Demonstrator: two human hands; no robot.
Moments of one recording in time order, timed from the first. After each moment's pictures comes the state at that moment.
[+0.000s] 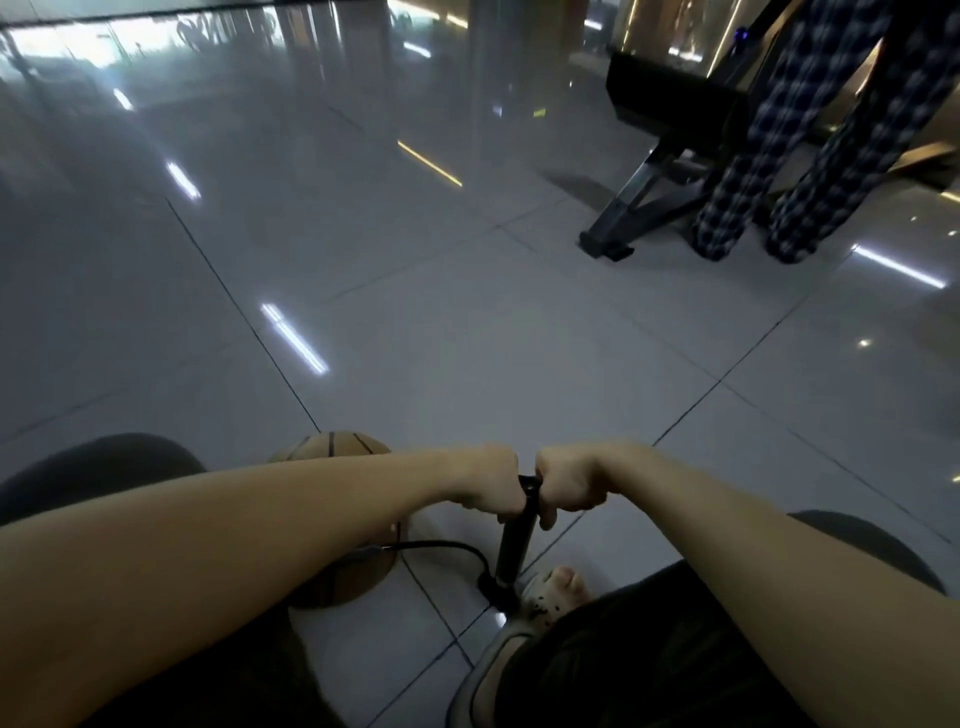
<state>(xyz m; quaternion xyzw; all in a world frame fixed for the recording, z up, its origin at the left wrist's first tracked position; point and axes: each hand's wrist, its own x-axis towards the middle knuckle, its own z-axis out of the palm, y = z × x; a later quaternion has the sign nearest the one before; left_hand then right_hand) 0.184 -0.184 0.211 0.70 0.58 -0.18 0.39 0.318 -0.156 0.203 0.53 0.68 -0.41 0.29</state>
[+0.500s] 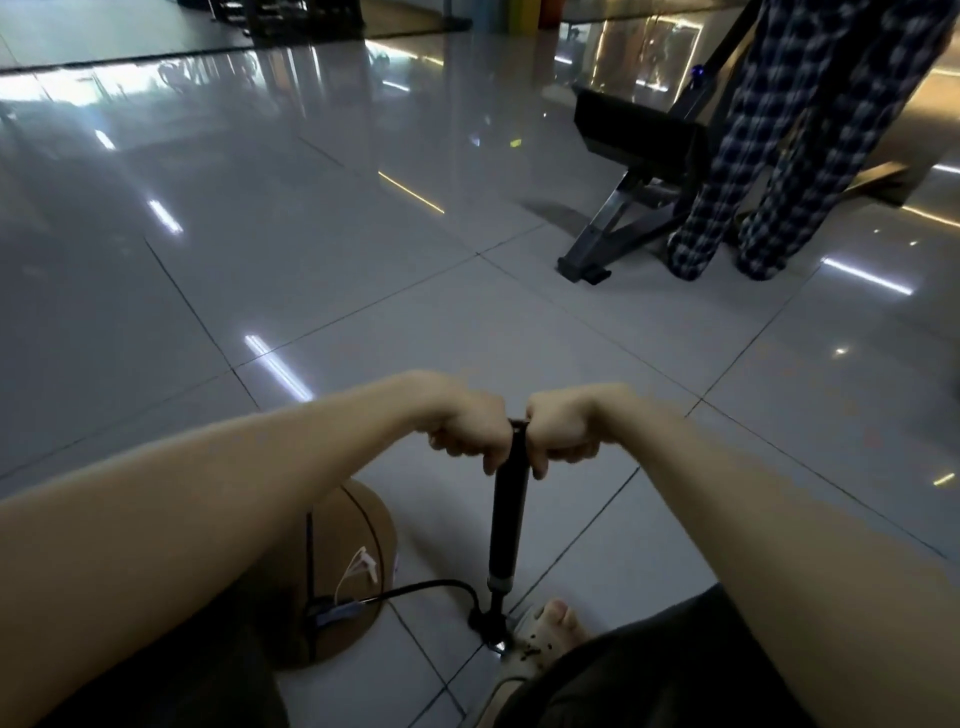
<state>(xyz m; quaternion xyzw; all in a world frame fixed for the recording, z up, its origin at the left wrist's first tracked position) 0.179 -0.107 0.272 0.68 0.55 -0.22 0.42 0.325 -0.104 0.271 0.55 0.68 -0.42 0.23</state>
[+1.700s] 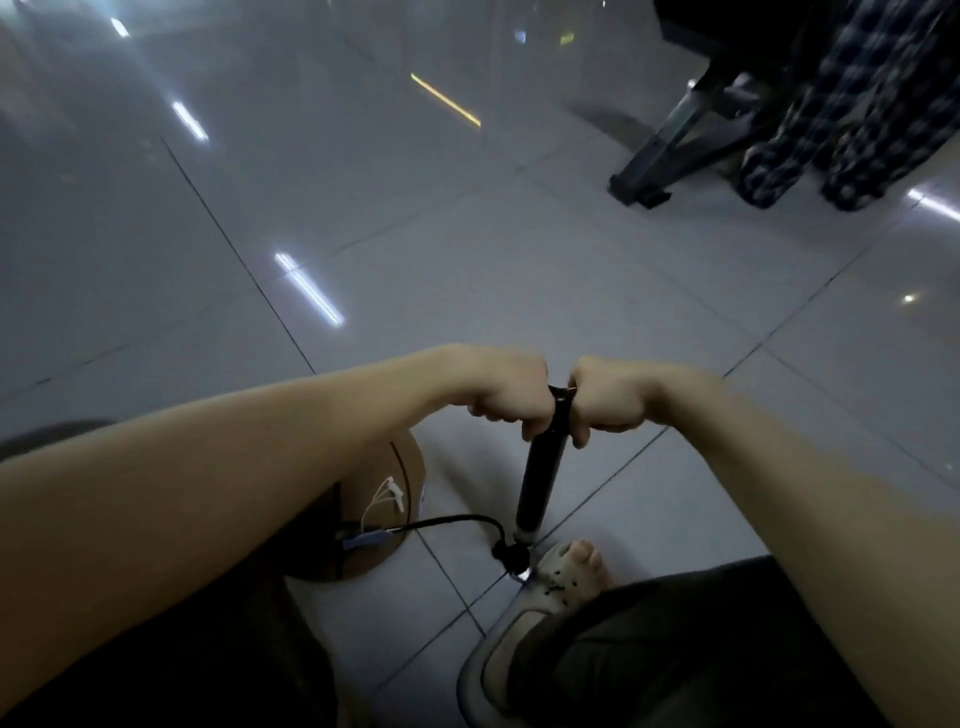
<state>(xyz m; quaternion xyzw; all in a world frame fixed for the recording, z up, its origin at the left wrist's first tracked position) 0.178 -0.114 0.221 0.69 0.57 -0.16 0.42 0.330 -0.102 0.212 0.54 0.70 -0.43 0.18</state>
